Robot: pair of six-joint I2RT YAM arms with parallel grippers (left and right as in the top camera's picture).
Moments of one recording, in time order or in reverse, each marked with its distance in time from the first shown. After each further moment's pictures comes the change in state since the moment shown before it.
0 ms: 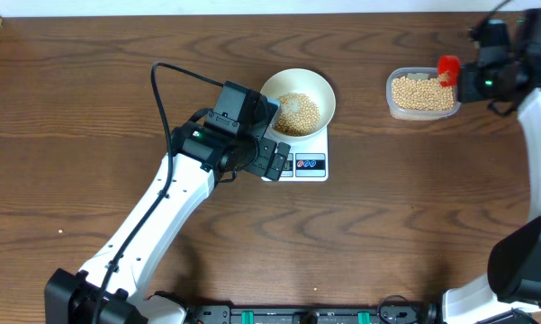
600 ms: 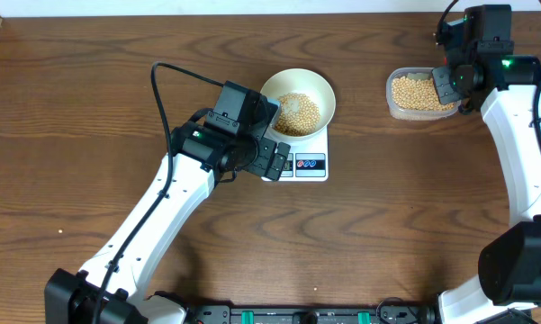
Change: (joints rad) left arm 0.000 0.000 0.000 0.000 0.000 0.000; right arm 0.171 0.000 0.000 0.000 0.392 -0.051
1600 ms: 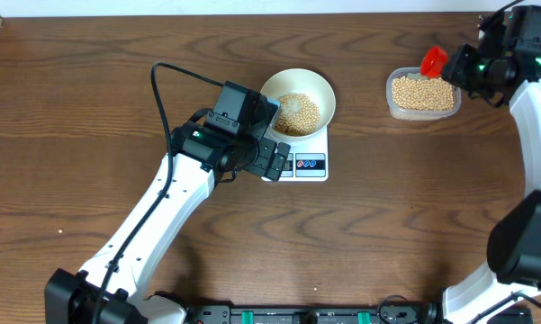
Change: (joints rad) left arm 0.000 0.000 0.000 0.000 0.000 0.000; right arm -0.179 0.105 -0.001 0.142 -0.534 0.595
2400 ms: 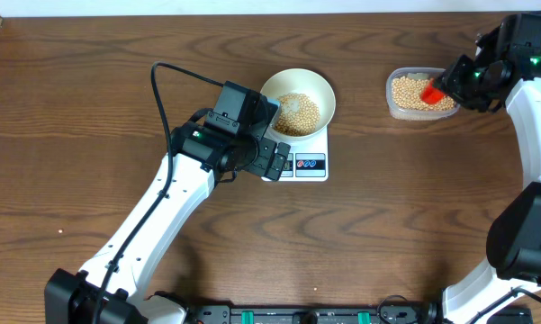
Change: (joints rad) left arm 0.000 0.000 0.000 0.000 0.000 0.000; right arm 0.000 0.016 -0.010 -0.107 0.015 0.116
